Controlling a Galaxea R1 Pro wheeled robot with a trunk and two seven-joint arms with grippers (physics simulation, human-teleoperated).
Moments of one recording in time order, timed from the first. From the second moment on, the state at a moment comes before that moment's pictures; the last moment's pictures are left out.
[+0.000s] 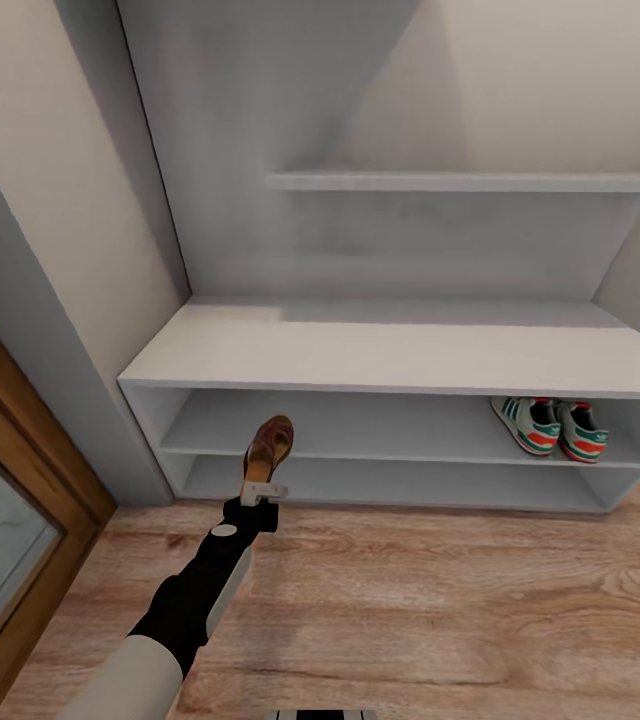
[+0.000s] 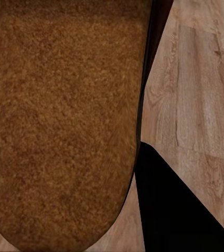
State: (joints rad) left arm -0.59 -0.11 -0.23 -0.87 0.08 0.33 0.16; right arm -0.60 -0.28 -1.27 -1.47 0.40 0.71 0.00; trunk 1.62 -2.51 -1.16
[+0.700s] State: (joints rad) left arm -0.59 -0.11 -0.23 -0.87 0.08 0.33 0.16; right arm -0.60 -0.28 -1.27 -1.48 0.40 0.71 0.00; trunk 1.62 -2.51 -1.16
